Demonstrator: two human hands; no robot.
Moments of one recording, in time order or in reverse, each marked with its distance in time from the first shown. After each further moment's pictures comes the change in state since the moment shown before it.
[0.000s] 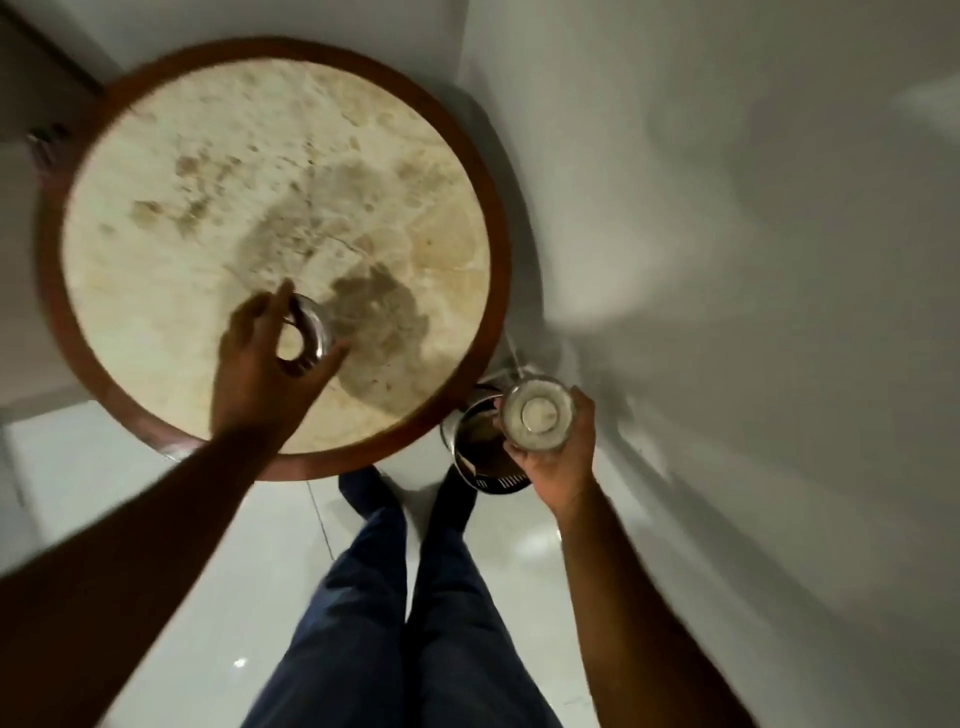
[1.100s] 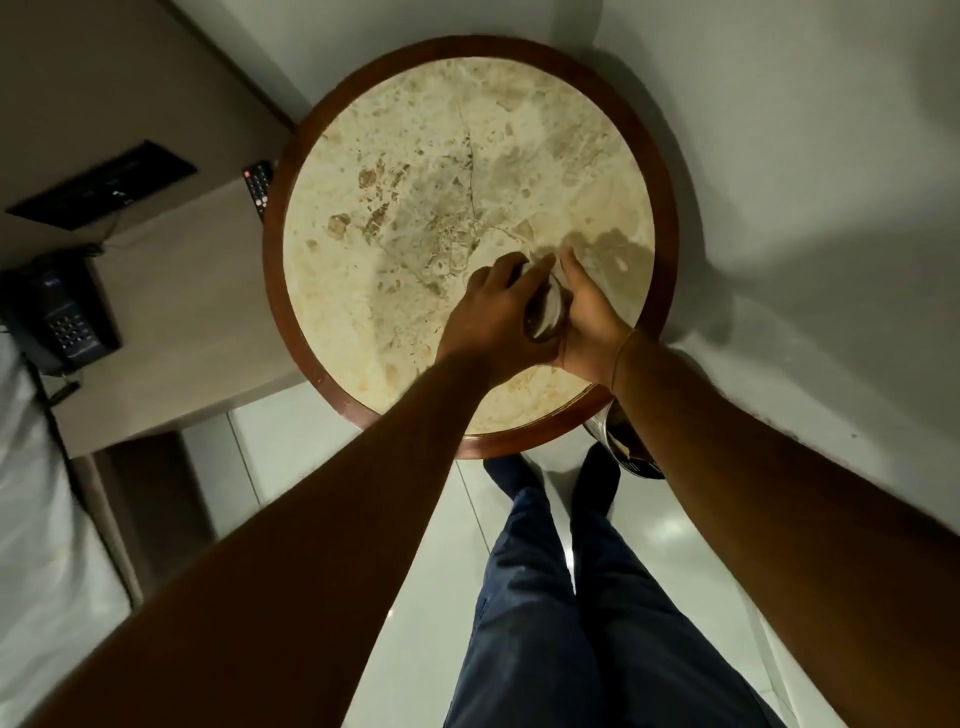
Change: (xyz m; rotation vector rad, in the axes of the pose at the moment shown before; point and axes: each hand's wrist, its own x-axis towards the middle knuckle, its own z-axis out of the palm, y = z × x) left_hand 0.049 0.042 -0.012 0.180 -0.418 0.267; right_hand 0.019 0.023 0.215 -0.338 -0.427 0.190
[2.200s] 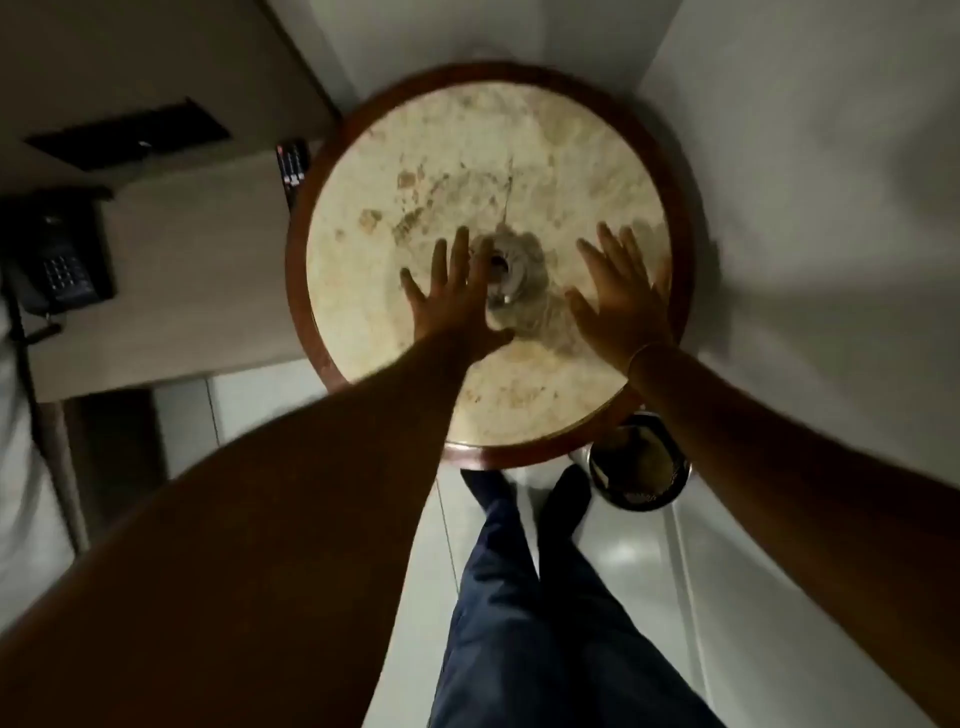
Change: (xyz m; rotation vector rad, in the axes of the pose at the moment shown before) left_hand 0.017 -0.059 -0.017 0.139 -0.096 -0.399; right_hand 0.007 -0.040 -0.007 -1.779 0.500 -0.783
